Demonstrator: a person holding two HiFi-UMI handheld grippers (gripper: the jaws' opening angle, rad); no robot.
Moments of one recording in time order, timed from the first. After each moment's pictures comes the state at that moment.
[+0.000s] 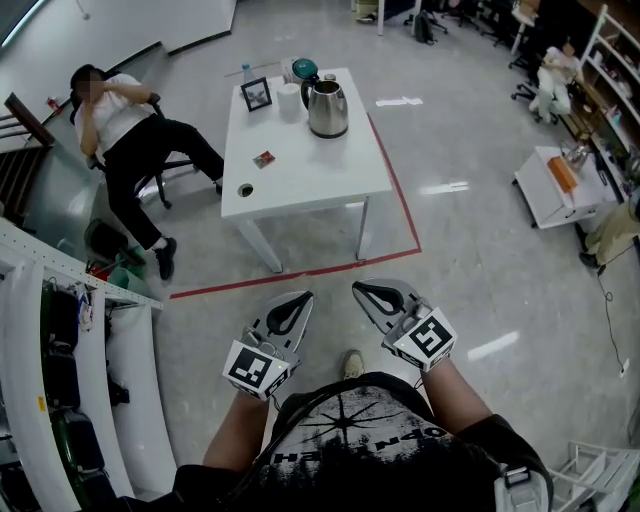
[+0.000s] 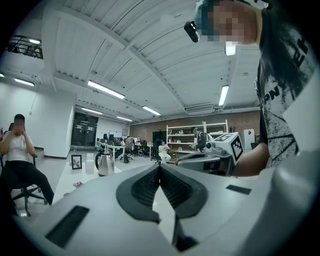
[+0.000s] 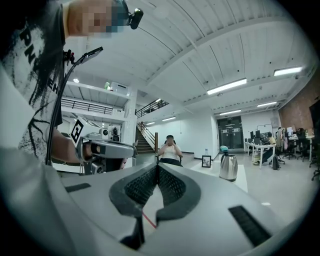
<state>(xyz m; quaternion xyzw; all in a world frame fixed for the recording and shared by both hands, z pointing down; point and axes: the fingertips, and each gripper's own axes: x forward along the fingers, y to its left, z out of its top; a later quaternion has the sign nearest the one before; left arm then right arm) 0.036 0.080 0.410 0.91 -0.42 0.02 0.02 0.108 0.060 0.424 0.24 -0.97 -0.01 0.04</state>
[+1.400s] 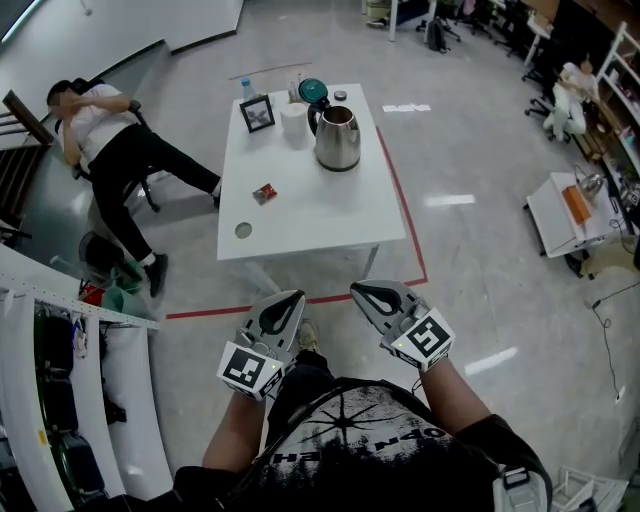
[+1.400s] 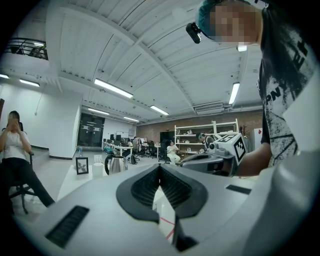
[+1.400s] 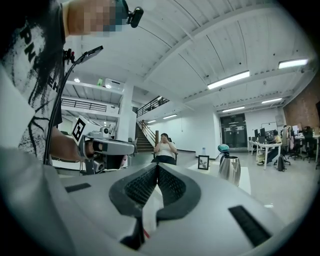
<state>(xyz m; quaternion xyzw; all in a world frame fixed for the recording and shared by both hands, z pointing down) -0.005 -0.095 0.425 0.89 -0.45 0.02 0.03 0.078 -0.115 0.441 0.22 -0.97 -0.01 0.05</state>
